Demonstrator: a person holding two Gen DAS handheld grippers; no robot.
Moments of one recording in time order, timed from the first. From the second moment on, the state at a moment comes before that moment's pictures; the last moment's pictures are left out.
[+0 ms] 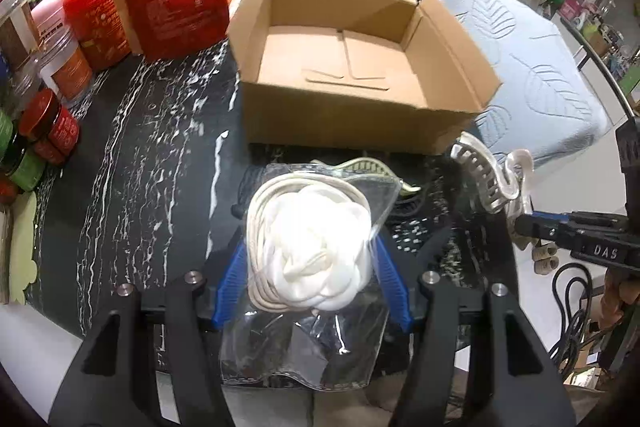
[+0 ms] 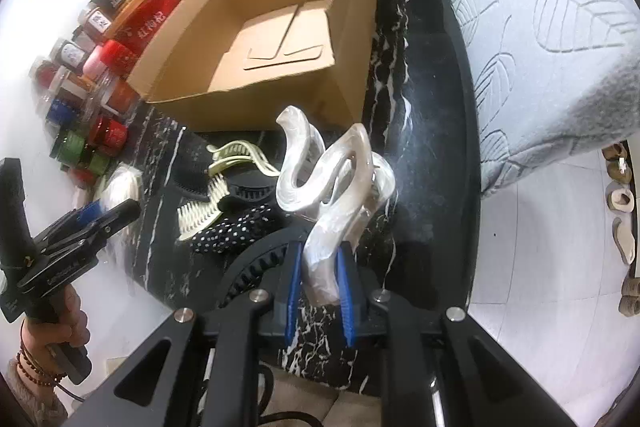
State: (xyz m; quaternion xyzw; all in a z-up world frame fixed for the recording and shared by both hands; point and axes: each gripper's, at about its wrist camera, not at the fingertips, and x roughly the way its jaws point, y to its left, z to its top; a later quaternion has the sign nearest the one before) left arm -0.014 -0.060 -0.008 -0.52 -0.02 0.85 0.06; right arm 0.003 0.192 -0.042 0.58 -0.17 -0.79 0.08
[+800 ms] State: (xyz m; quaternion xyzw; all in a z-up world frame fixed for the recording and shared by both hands) left arm -0.088 -0.038 0.061 -0.45 0.00 0.89 0.06; right arm -0.021 0.163 0.046 0.49 -0.14 -0.85 0.13
